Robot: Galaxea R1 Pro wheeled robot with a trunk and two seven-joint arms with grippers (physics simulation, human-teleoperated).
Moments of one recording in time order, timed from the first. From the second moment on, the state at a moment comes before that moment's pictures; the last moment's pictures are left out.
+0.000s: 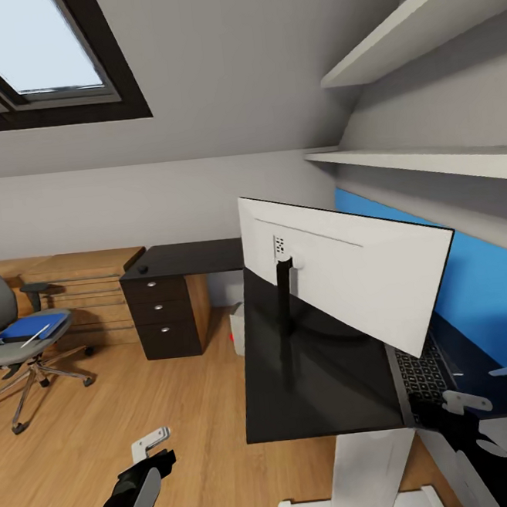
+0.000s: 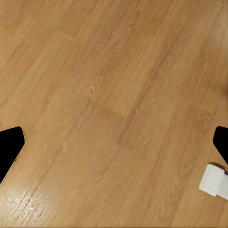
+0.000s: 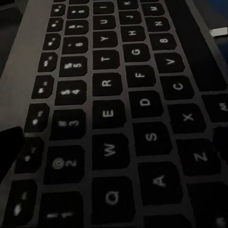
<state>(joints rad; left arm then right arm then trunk) -0.35 0.03 -0.01 -0.85 0.44 0.40 0.46 -0.25 -0.20 -0.15 -1.04 -0.26 0.17 -0.10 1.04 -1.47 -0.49</state>
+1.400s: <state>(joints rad) -0.35 0.03 -0.02 -0.81 0.44 0.40 0.46 -0.25 -0.20 -0.15 -1.04 -0.27 0.17 -0.10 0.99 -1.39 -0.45</state>
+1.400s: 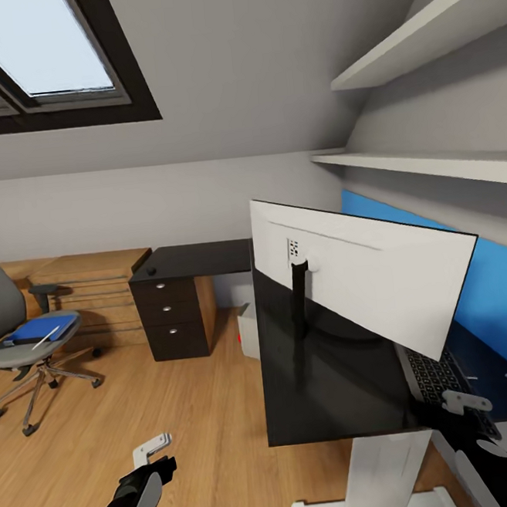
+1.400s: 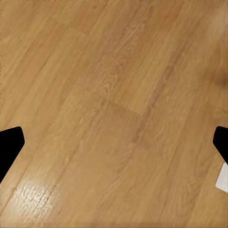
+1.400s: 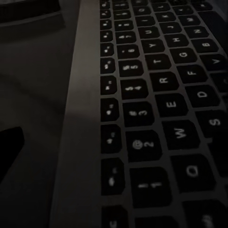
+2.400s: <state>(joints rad) -0.35 0.03 -0.02 -0.81 0.44 0.40 0.47 -0.24 -0.19 -0.15 -1.15 -0.28 0.17 -0.07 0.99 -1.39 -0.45</state>
